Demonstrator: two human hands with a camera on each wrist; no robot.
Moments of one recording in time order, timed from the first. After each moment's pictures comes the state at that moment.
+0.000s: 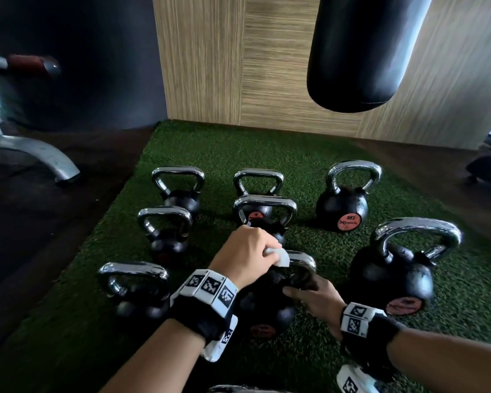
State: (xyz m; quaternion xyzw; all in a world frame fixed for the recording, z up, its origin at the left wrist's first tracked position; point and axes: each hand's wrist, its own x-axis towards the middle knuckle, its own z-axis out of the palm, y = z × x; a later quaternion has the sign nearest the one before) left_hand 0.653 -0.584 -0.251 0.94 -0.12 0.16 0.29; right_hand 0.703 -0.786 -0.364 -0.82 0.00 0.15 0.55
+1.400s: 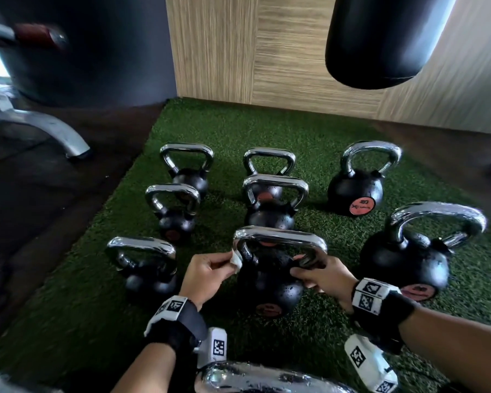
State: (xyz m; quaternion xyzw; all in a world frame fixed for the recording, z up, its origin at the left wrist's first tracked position) left_hand 0.627 -0.525 -0.392 0.70 0.10 0.10 0.70; right_hand 0.721 -0.790 -0.362 -0.83 -0.05 0.18 0.52
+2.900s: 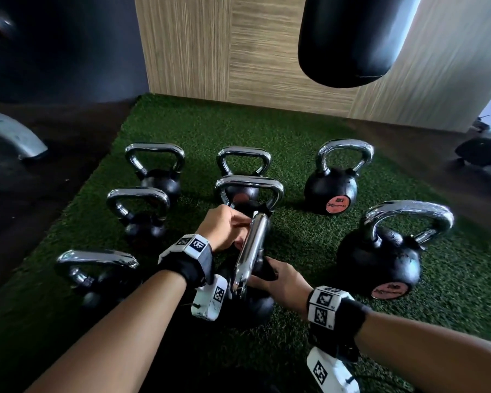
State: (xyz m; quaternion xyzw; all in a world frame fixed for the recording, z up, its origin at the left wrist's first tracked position) left_hand 0.739 -0.559 -0.314 0.90 0.04 0.05 0.42; right_hand 0.715 -0.759 -0.371 -0.88 -0.11 0.21 0.42
